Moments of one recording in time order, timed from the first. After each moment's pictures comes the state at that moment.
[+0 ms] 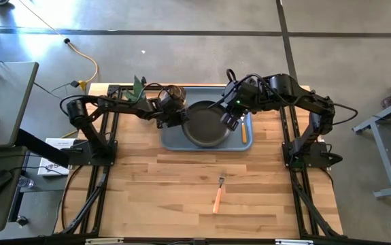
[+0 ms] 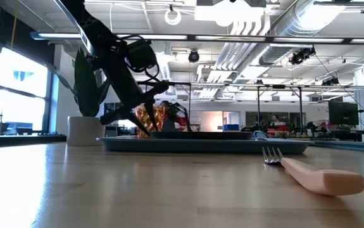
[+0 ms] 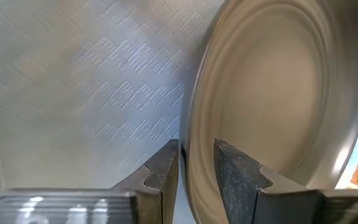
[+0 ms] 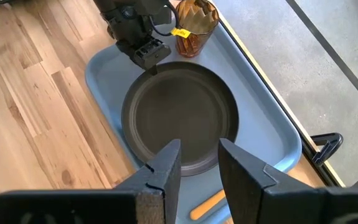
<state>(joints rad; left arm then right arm) 0.43 1.70 0.90 -0.17 0.10 -1.23 -0.03 1.73 2.26 -1.57 0.36 0.39</state>
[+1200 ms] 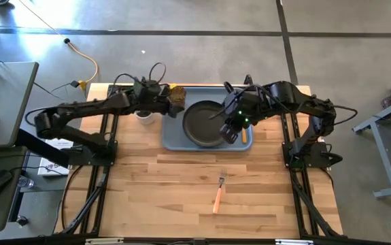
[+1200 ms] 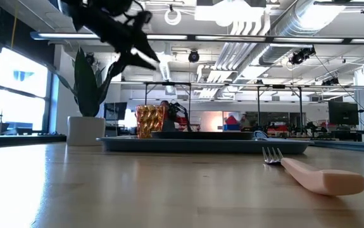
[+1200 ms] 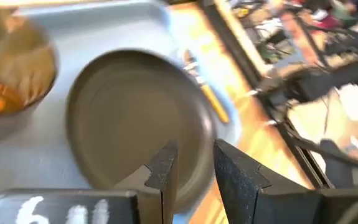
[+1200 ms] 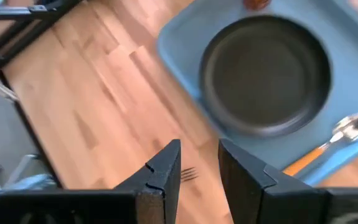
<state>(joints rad) 0.44 1.30 0.90 -0.16 0.16 -0.69 0.06 1.73 2.26 -1.57 0.14 0.68</state>
